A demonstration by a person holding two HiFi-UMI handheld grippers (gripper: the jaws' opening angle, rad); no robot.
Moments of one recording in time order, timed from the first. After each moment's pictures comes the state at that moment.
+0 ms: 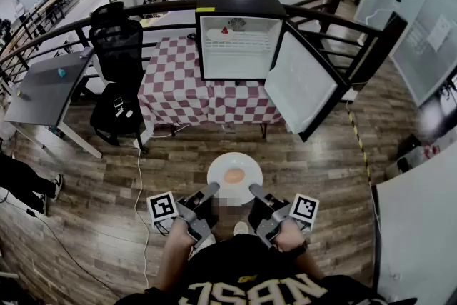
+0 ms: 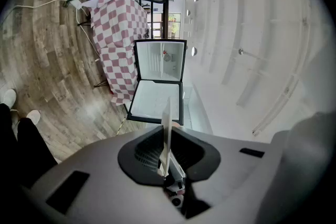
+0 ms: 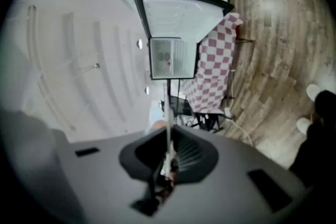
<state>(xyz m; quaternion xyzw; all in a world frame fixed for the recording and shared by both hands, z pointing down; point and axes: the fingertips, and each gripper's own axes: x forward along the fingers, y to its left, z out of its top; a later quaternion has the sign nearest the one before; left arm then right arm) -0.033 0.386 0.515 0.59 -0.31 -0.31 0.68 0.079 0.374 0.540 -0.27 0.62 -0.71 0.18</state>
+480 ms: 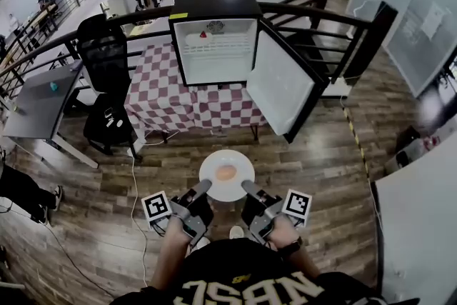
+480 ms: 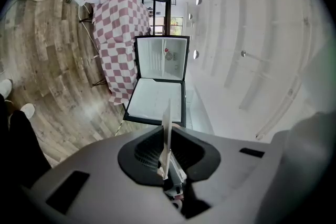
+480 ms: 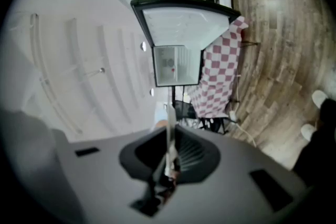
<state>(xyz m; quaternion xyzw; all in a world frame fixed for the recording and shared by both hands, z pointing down) 0.017 0.337 0.518 0.57 -0.33 -0.34 0.67 0.127 0.325 0.533 -0.24 0.64 -0.71 0.20</state>
